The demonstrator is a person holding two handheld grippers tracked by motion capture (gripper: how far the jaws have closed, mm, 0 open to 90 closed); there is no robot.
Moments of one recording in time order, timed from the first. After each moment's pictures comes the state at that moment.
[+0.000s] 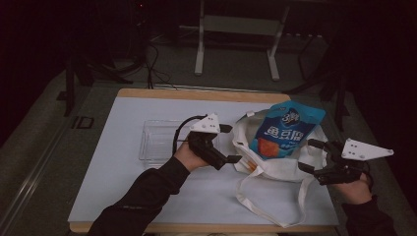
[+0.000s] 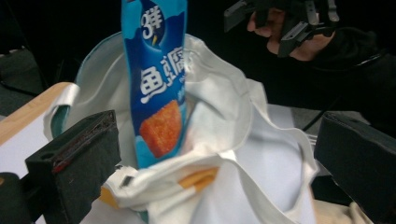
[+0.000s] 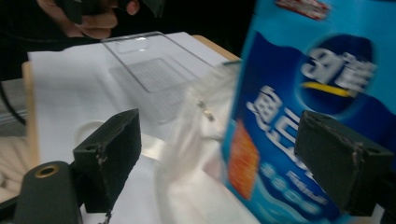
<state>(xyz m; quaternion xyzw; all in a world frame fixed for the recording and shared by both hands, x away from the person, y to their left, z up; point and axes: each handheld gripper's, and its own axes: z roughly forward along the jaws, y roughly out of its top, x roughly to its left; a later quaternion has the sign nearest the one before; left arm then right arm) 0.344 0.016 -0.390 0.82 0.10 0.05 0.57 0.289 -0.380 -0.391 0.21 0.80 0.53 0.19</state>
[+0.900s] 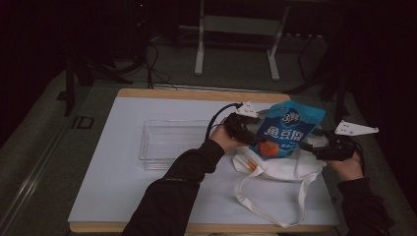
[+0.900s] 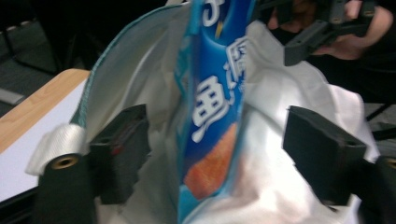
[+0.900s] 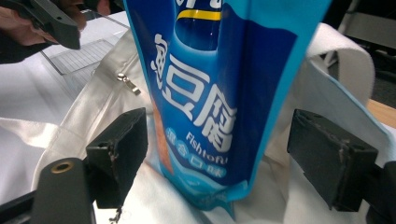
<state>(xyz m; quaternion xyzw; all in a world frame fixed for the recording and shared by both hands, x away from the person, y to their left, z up) 0.415 -0.074 -0.413 0.84 0.14 0.06 0.52 0.366 -0.408 -0.424 0.29 0.80 0.50 0.17</state>
